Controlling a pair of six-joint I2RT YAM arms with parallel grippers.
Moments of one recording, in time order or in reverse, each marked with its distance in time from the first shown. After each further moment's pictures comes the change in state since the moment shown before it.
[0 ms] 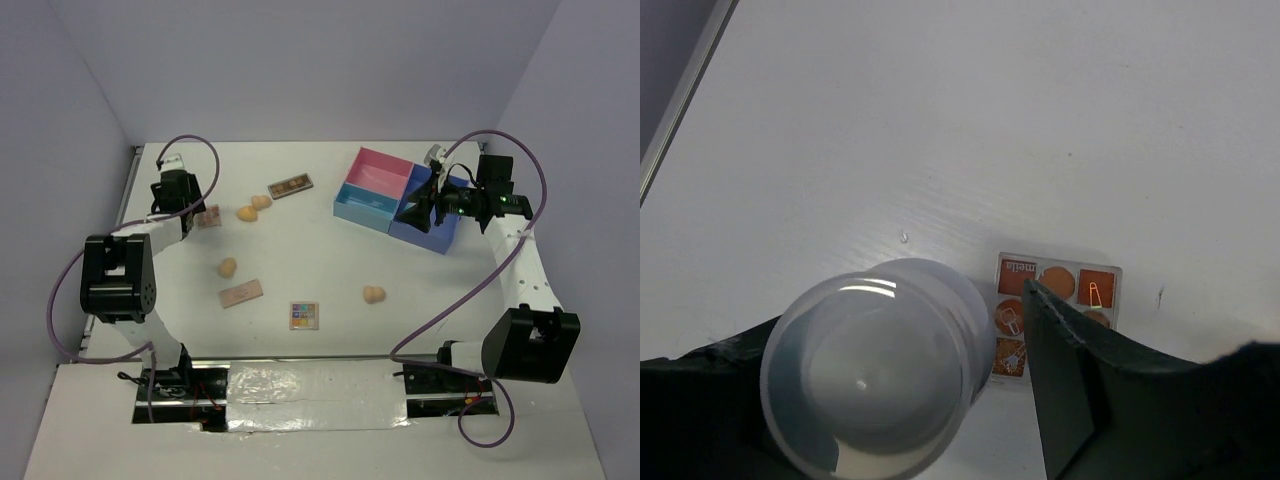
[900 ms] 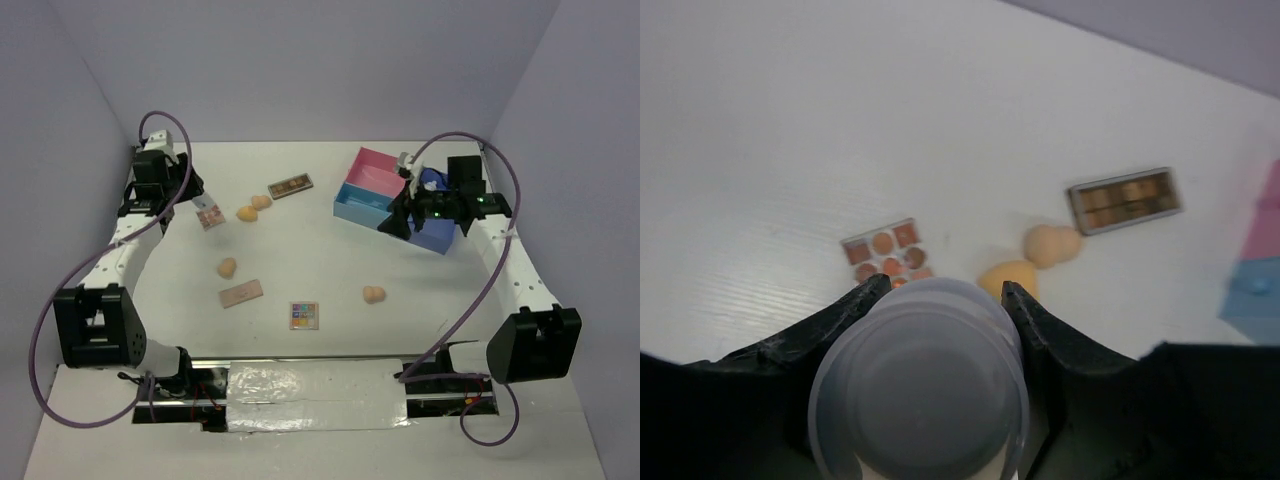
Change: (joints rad) left arm 0.016 -0.278 0.119 -0.320 0.325 -0.102; right arm 0.161 0.000 0.003 -0.026 0.135 0.040
